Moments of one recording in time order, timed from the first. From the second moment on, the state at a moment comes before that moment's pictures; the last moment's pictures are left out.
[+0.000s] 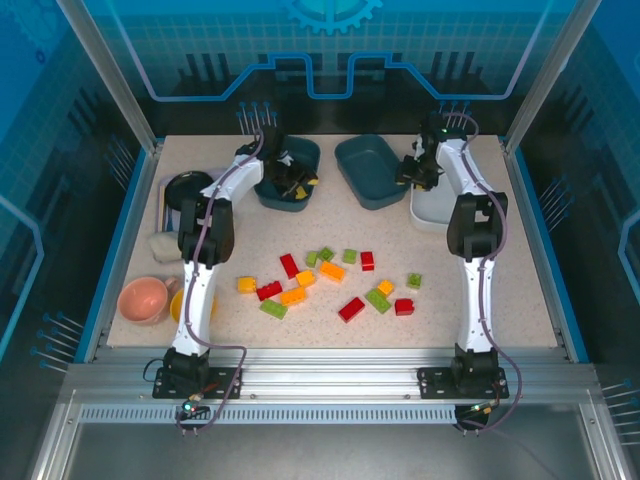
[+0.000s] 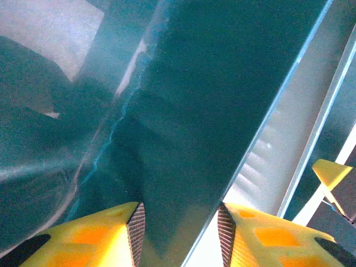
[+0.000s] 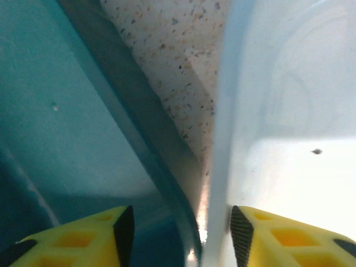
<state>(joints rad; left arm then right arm) -0.20 2.44 2.10 -0.72 0.60 -0.89 0.06 2.47 2.31 -1.13 -0.20 0.29</state>
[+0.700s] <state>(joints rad) -0.21 2.18 1.69 -0.53 0.62 -0.96 0.23 2.18 1.85 -1.01 -0.09 0.36</state>
